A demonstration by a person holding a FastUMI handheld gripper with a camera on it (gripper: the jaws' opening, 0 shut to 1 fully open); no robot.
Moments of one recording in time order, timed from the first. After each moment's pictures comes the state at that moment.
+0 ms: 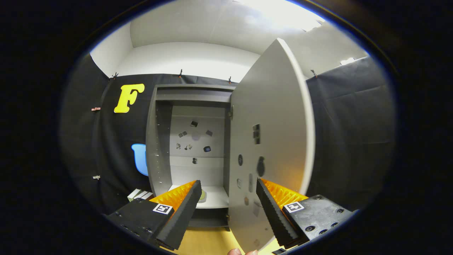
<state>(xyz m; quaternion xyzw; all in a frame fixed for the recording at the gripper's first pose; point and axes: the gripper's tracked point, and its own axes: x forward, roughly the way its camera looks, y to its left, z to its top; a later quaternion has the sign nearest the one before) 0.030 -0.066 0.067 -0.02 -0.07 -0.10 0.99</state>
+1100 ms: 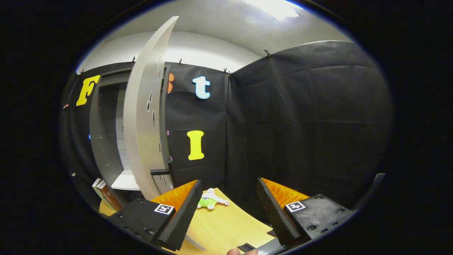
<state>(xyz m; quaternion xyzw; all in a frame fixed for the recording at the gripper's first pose) 0.015 -0.267 -0.022 0.01 0.02 -0.23 0.97</state>
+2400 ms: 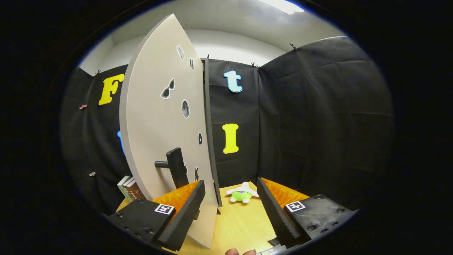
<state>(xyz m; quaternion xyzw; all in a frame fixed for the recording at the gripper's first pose) 0.043 -0.126 -0.041 0.04 0.03 -0.12 0.99</state>
